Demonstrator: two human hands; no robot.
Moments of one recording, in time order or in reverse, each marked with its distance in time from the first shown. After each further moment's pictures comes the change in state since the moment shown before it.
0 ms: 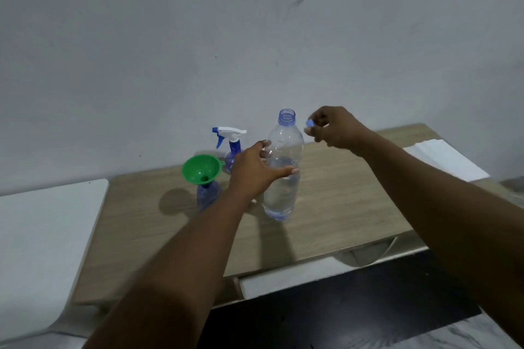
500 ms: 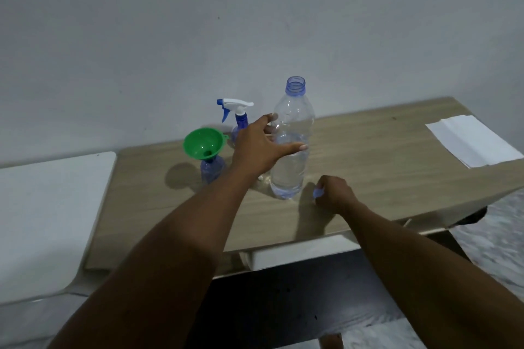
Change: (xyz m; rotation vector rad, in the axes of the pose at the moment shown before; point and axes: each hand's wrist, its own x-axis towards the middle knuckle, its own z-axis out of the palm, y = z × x) left_hand -0.004 0.001 0.004 -0.081 0.003 -0.020; right_hand -0.052 0.163 0.139 -0.331 -0.194 0.267
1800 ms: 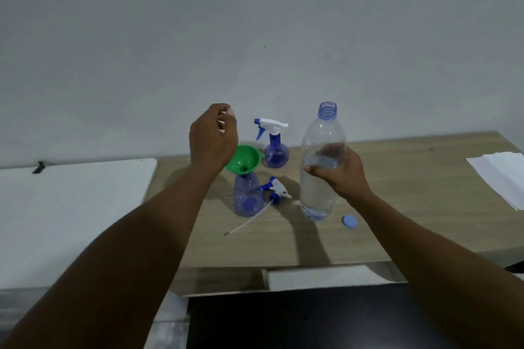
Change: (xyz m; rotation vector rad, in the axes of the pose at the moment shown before) left_hand 0.004 -0.021 -0.132 0.192 0.636 0.168; right_hand -0.010 -0.107 -0.058 0.681 0.276 -0.416
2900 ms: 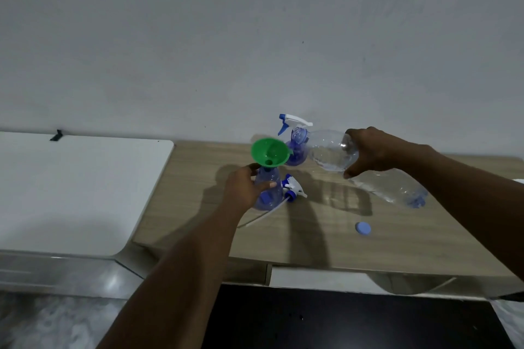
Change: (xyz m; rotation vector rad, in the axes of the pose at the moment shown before) left_hand -0.082 -0.105 0.041 -0.078 -0.472 -0.413; right_hand 0.066 -0.080 -0.023 -1.039 -0.625 -0.173
